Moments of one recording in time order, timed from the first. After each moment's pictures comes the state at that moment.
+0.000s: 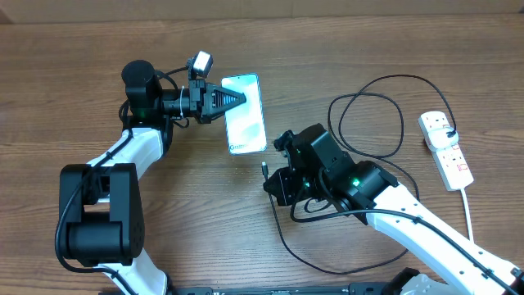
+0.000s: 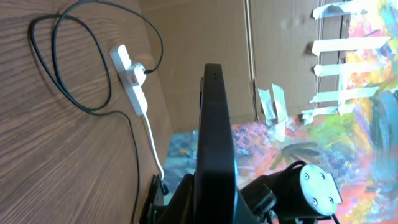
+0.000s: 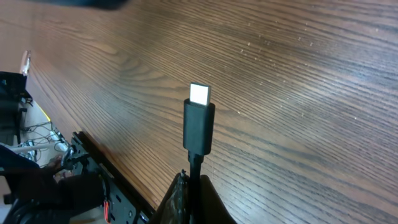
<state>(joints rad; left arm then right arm) -0.01 1.87 1.02 0.76 1.53 -1.29 0.70 1.35 0.97 -0.58 -0.41 0.49</state>
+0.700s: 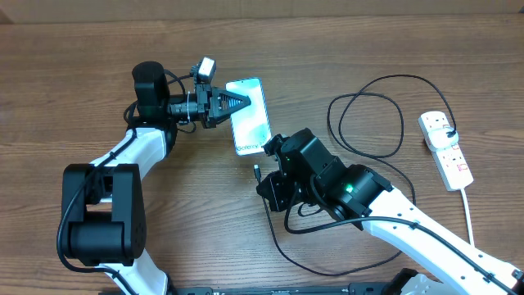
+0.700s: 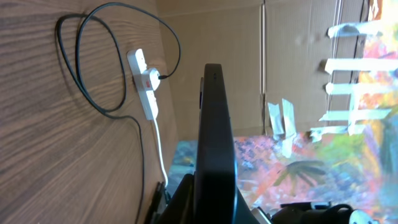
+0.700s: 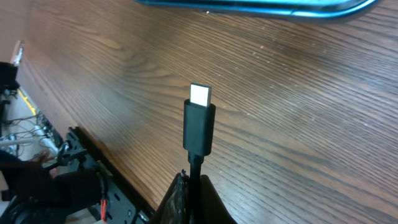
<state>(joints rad) -0.04 1.87 1.02 0.52 1.45 -1.10 0.77 1.35 1.01 -0.61 -0.34 0.49</state>
